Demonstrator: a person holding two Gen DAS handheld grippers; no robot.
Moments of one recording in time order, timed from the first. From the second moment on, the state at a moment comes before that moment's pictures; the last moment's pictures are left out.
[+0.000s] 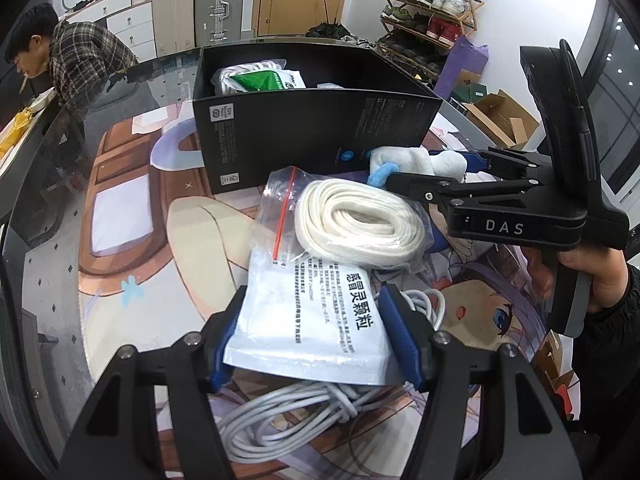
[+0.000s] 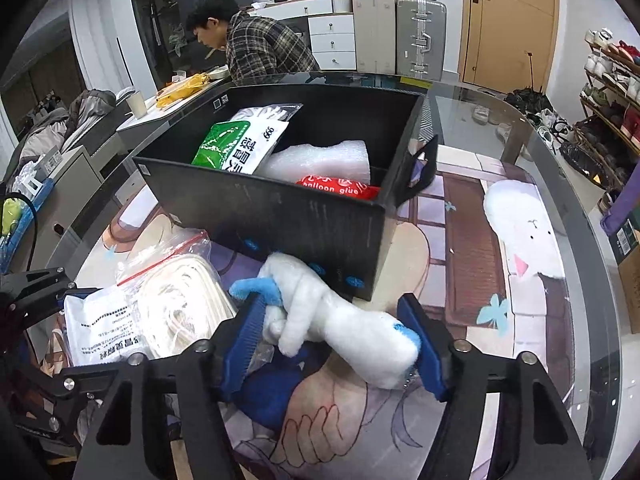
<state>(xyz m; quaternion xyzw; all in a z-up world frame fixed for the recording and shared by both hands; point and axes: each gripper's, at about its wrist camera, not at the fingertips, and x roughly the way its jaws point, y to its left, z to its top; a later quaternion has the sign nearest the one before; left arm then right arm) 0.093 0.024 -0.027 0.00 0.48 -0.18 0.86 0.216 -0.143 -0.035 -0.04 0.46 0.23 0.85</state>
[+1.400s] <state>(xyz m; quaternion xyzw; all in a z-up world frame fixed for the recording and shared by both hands) 0.072 0.029 -0.010 0.03 0.46 -0.18 0.87 0.173 -0.173 -0.018 -0.02 0.44 0.24 0.87</state>
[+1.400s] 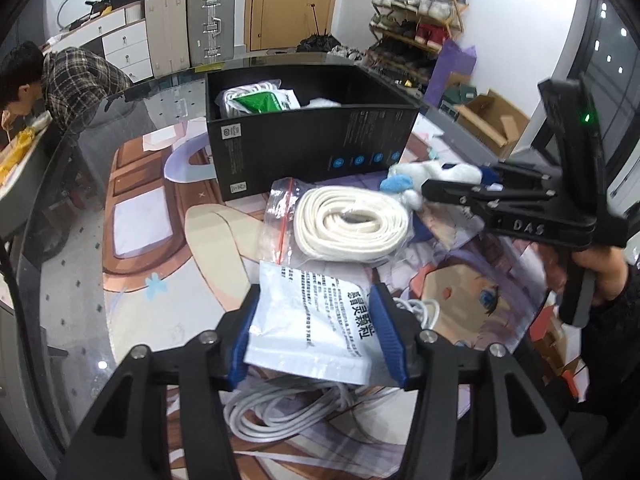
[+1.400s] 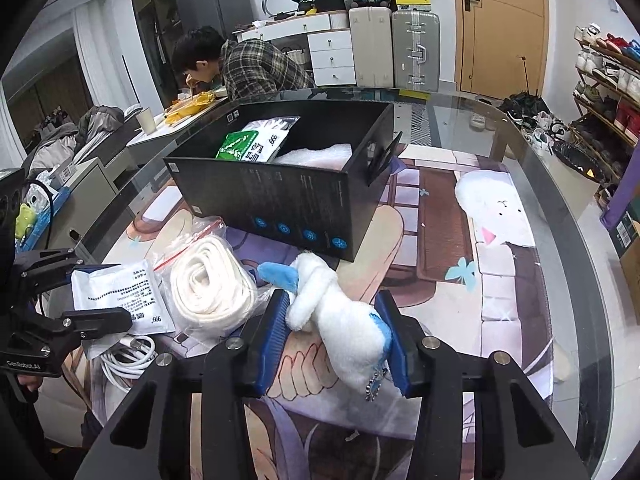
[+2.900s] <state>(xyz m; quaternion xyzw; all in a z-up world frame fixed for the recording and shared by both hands) 0.070 0.025 -0.019 0.06 0.46 -0.19 0.86 0.167 -0.176 -0.016 -0.02 0.43 0.25 0.87</state>
